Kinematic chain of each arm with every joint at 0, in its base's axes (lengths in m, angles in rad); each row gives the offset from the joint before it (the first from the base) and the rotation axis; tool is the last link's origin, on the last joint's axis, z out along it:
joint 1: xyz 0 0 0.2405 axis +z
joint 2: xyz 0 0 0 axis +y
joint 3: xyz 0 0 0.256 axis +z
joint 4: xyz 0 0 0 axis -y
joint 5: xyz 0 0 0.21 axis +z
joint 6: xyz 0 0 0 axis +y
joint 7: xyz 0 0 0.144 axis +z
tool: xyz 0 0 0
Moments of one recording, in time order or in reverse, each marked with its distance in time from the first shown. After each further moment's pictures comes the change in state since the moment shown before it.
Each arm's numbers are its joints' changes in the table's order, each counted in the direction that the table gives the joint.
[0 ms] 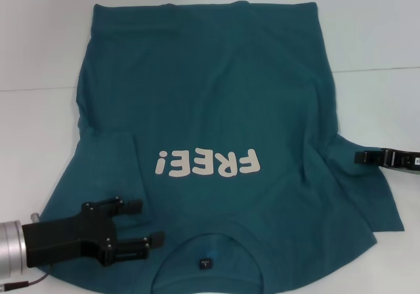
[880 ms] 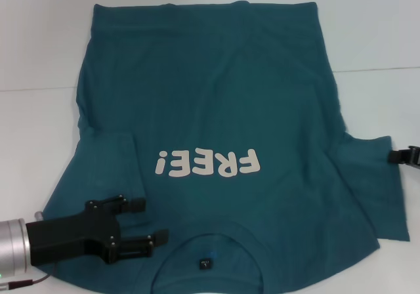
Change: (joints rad) left arm -0.009 -0.004 -0.003 0.007 -0.003 0.000 -0.004; right arm -0.041 -0.017 0.069 0.013 0.006 0.010 0.000
